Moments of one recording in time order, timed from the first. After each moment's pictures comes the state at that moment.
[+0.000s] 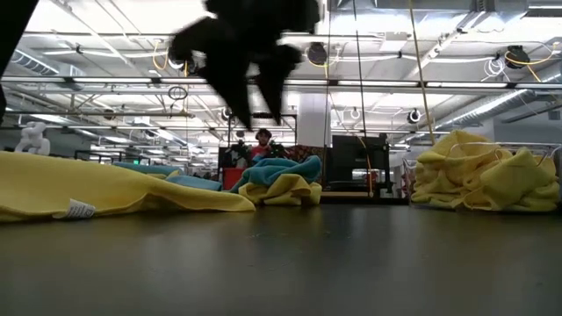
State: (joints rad) left arm -0.20 1.98 1.68 -1.02 -0.24 0.34; right arm 0.95 1.41 1.29 -1.25 0.49 0.93
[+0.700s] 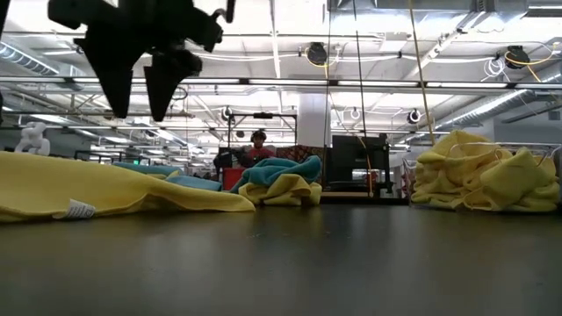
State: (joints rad) left arm -0.24 1.72 1.40 -1.34 -0.14 -0.07; right arm 0.95 1.41 1.29 -1.11 0.66 0.68
